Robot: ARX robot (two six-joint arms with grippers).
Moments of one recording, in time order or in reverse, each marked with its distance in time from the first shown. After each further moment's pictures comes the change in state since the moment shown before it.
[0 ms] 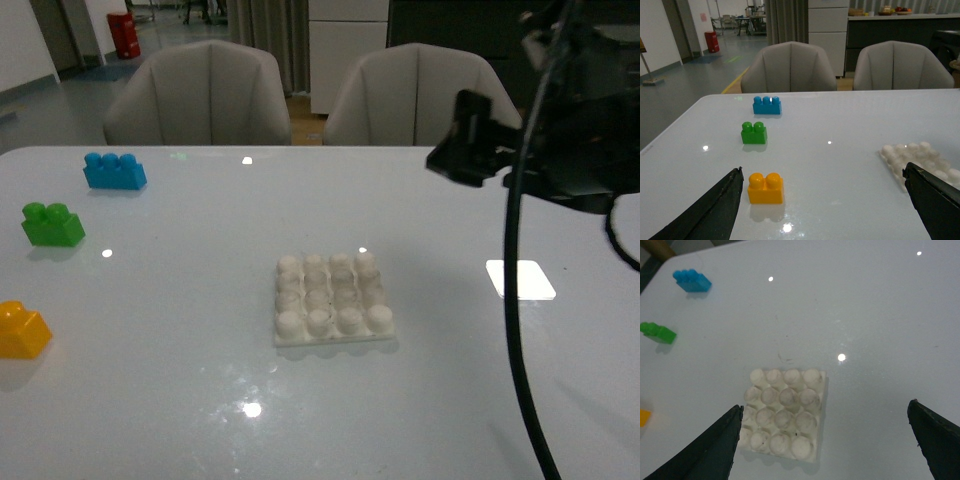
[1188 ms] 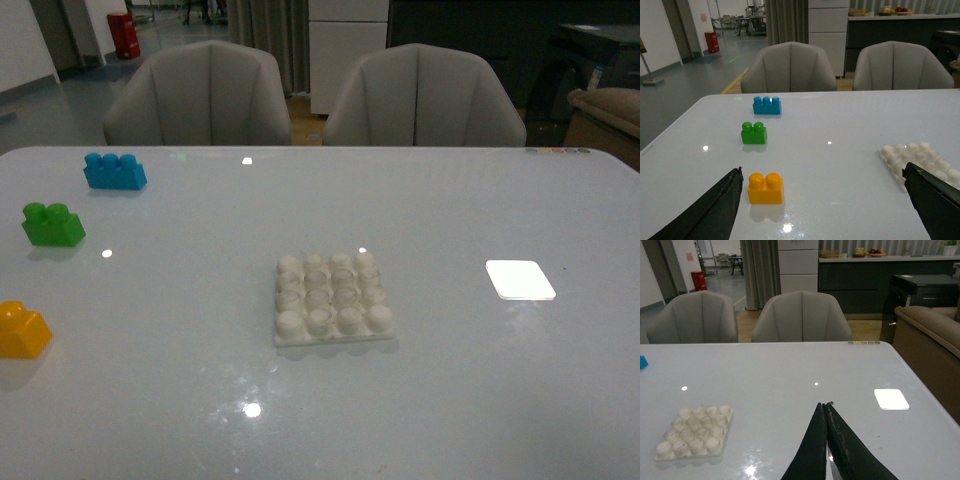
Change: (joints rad) left arm 0.000 0.000 0.000 0.000 0.000 0.000; right arm -0.153 -1.287 -0.836 0.051 0.272 -0.242
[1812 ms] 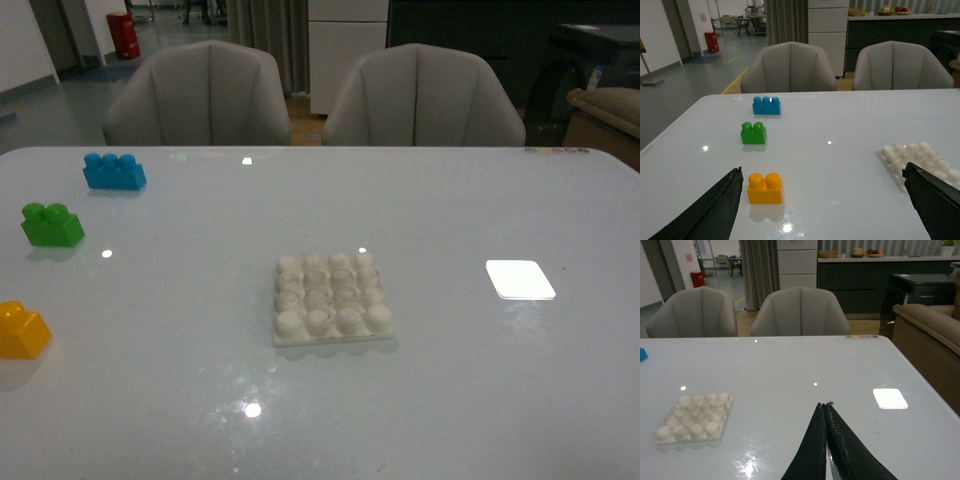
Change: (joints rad) left arm 0.000 0.000 0.000 0.000 0.000 0.000; right arm 0.000 -0.237 -0.119 -0.115 0.000 -0.003
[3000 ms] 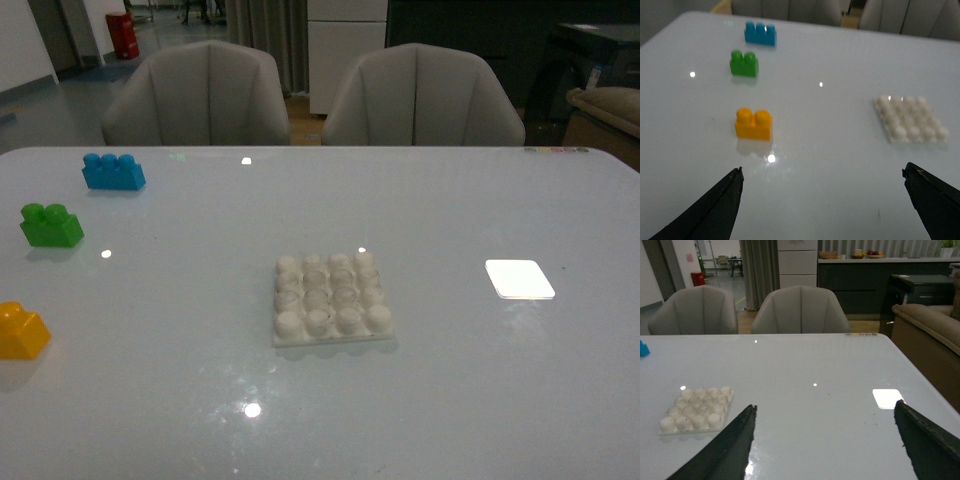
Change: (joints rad) left arm -0.020 0.216 0.159 -0.228 -0.035 -0.131; right arm 0.000 -0.279 -0.032 -0.247 0.001 -0.003
